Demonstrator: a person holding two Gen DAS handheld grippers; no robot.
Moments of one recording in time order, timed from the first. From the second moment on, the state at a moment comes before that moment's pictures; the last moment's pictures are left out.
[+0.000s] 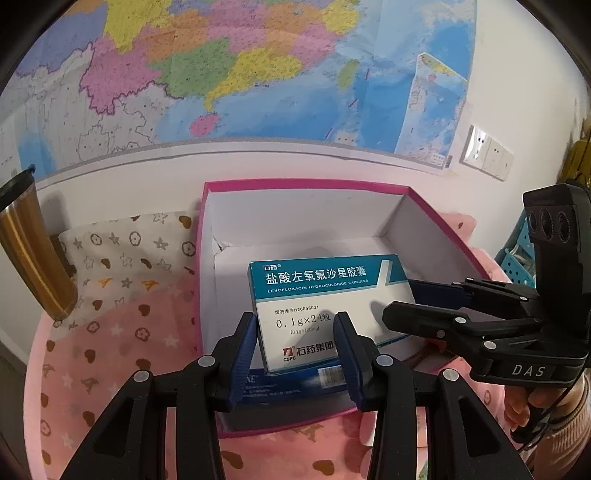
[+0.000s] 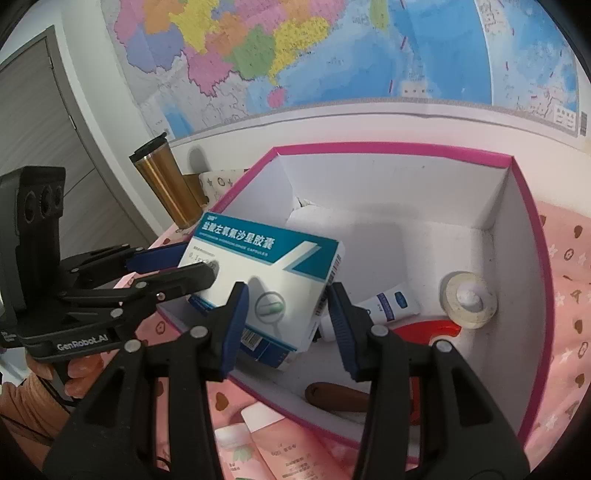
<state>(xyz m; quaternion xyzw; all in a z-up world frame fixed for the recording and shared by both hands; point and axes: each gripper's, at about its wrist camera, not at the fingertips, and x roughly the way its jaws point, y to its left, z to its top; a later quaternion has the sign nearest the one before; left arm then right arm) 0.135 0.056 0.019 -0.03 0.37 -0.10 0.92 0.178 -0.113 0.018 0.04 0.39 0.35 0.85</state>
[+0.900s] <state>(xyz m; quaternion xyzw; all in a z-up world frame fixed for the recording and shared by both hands) 0.108 0.050 0.028 -0.01 0.33 -0.09 0.94 0.169 -0.129 0.010 0.09 0.40 0.37 0.83</state>
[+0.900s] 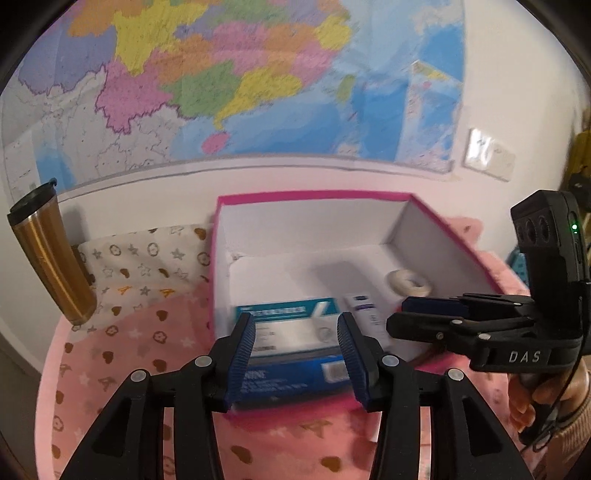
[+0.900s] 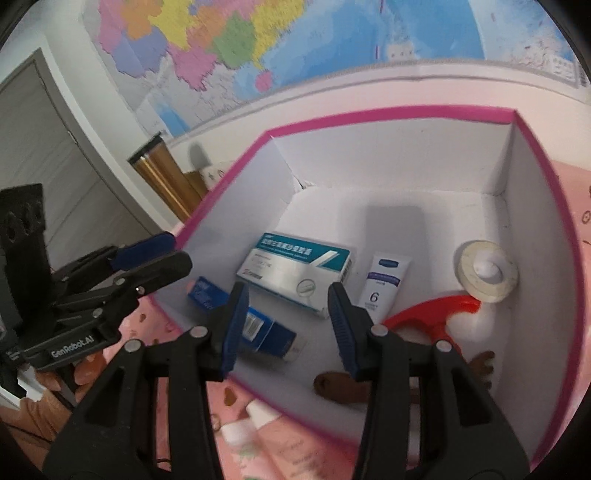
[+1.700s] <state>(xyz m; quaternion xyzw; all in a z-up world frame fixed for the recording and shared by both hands) 0.044 -0.013 -0.044 0.02 0.41 -0.19 0.89 0.024 -0.233 -0.048 0.15 0.46 0.32 0.81</state>
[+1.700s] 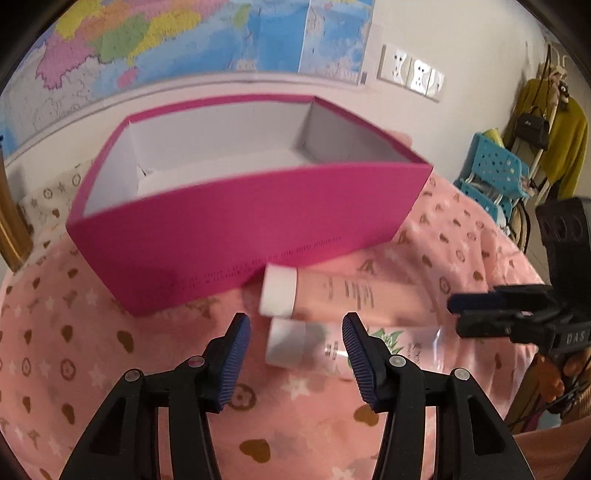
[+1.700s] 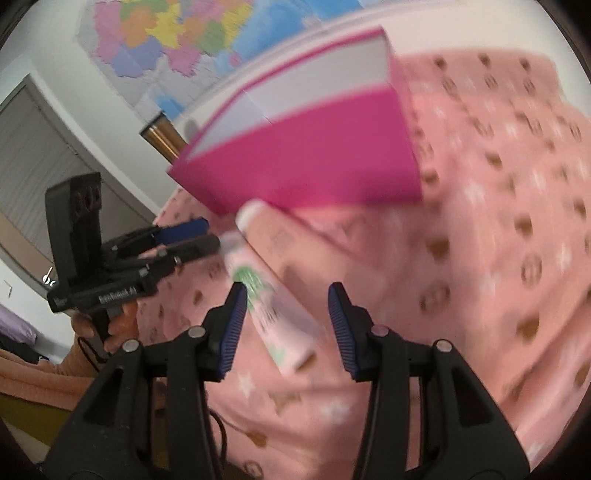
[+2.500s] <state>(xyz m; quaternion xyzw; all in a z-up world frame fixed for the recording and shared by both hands) 0.025 -0.022 -0.055 0.01 0.44 -0.21 0.87 0.012 -0.224 -0.054 0.11 0.46 0.29 0.83</state>
